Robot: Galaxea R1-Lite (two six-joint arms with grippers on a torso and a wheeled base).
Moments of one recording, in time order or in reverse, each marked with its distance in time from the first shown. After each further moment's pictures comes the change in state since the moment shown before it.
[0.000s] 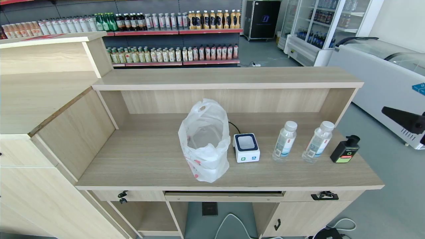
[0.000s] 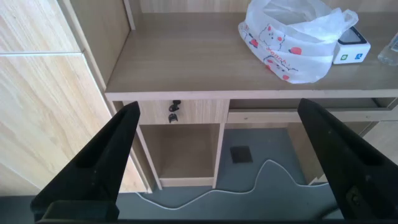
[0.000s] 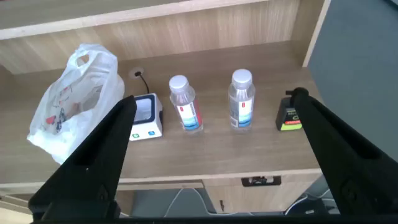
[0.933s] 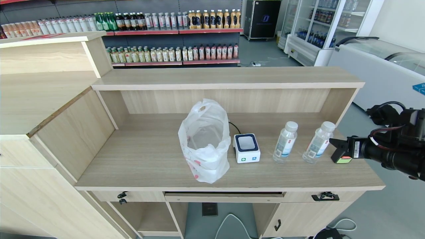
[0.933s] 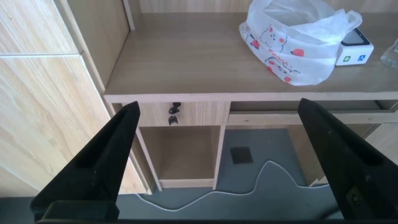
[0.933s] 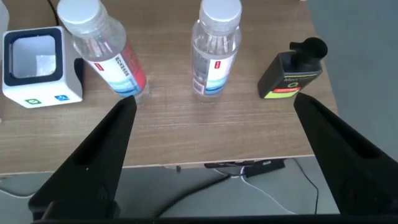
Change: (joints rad) left arm 0.000 0.000 0.000 0.000 0.000 -0.001; right arm -0.056 0.559 -0.013 -0.232 -0.049 -0.163
